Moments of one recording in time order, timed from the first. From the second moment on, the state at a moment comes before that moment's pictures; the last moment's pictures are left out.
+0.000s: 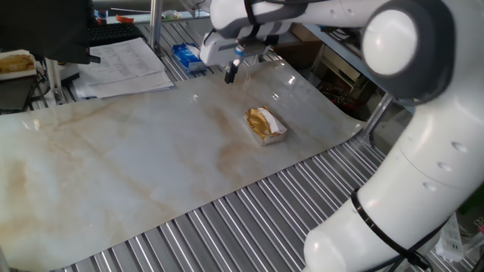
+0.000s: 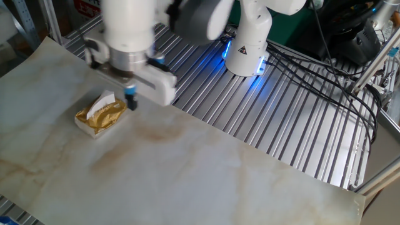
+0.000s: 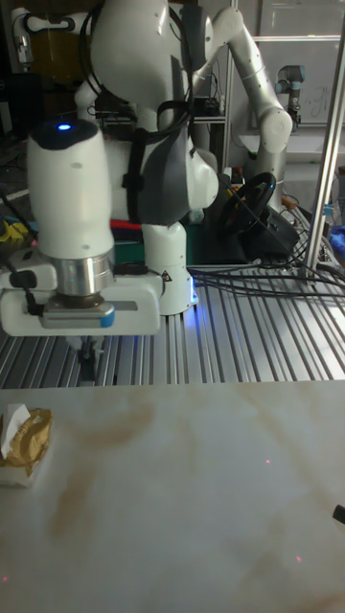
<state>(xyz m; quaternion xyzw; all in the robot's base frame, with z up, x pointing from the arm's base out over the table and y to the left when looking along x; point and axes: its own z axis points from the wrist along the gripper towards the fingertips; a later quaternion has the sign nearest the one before) 0.574 -0.102 0.283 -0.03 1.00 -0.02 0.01</state>
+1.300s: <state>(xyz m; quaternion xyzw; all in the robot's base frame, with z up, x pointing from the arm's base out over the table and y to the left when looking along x) 0.624 -0.157 0.285 -0.05 1.00 0.00 0.02</state>
